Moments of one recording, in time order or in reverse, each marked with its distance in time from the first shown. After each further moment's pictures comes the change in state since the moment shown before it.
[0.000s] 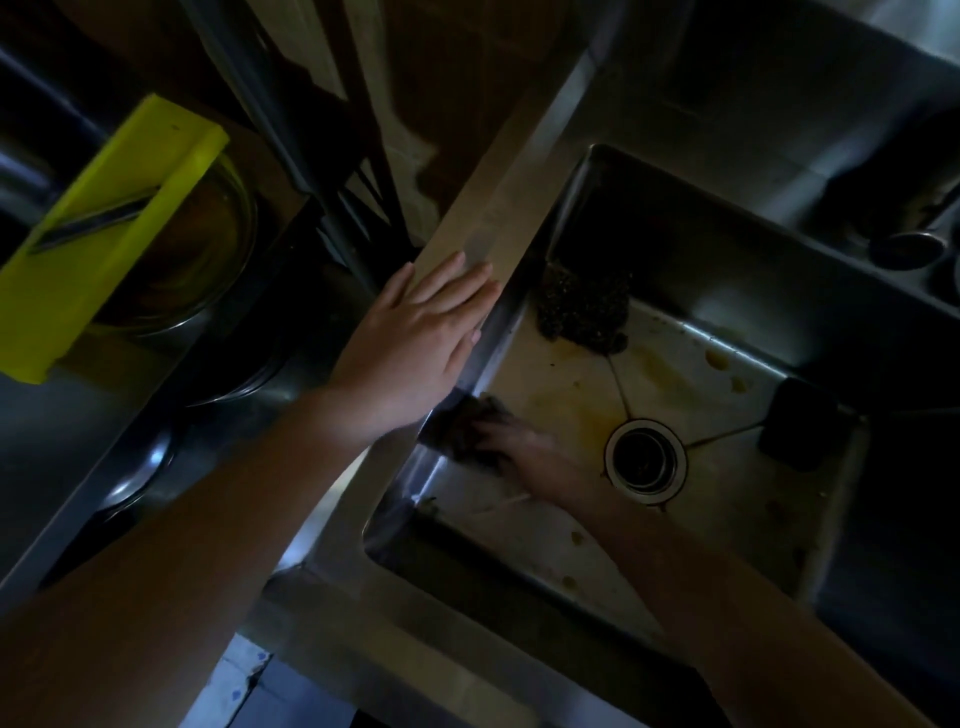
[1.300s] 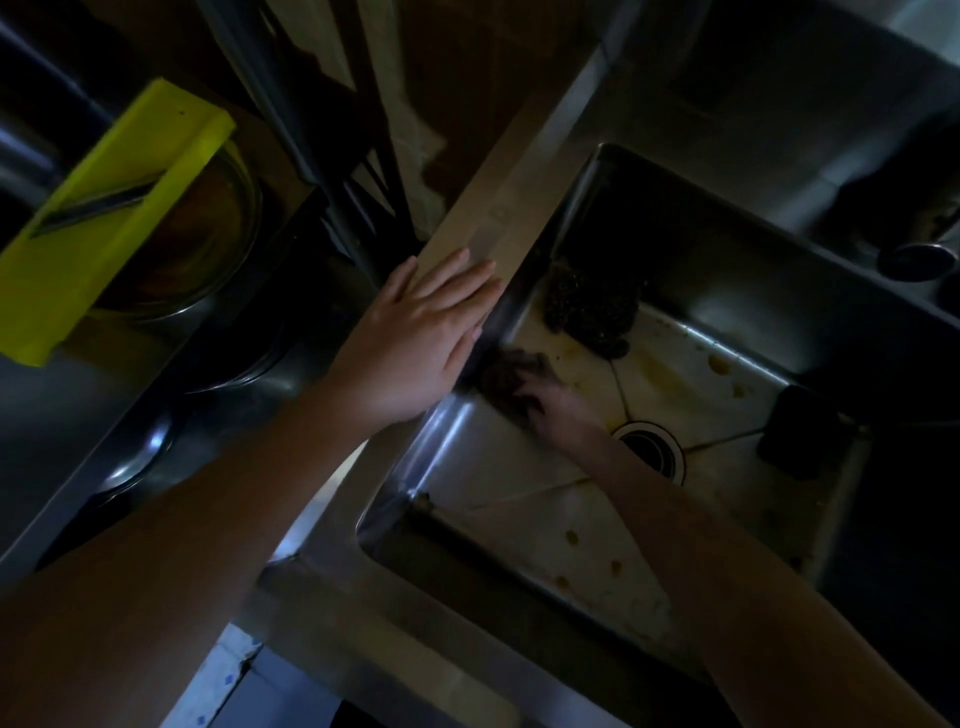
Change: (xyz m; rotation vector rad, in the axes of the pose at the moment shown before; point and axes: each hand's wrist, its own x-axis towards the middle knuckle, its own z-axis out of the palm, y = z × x) left_hand 0.000 0.001 -0.002 0.006 0.000 -0.013; right_hand 0.016 0.036 -0.041 -0.088 0.158 0.194
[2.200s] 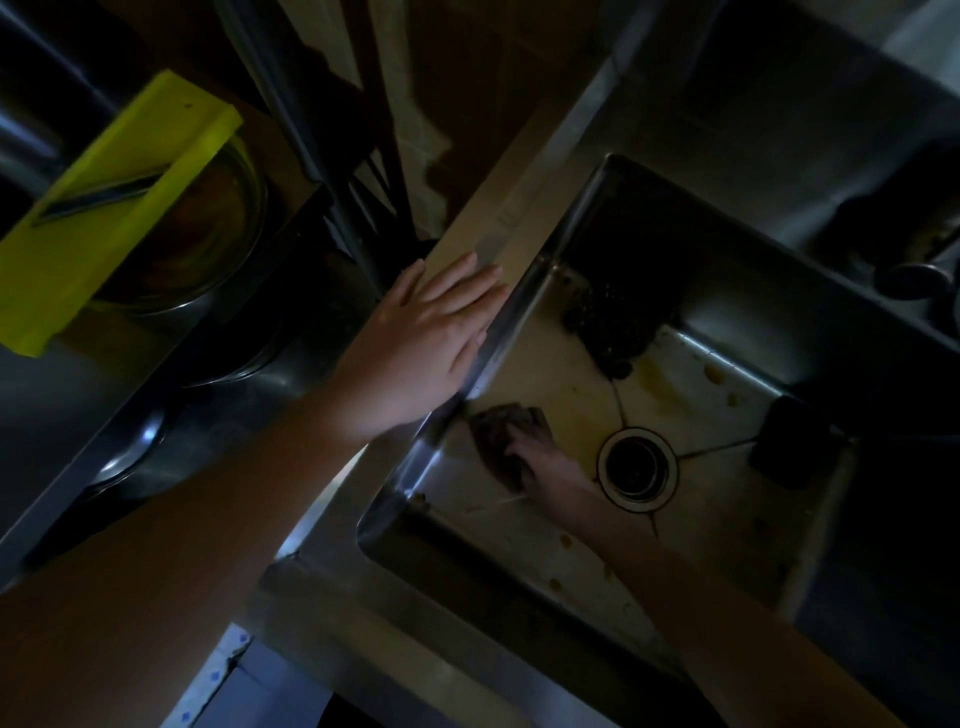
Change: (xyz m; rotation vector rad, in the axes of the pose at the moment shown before) left_hand 0.001 0.003 -0.002 -0.004 0.002 0.001; right_hand -0.060 -0.014 0.028 -0.031 -0.103 -0.056
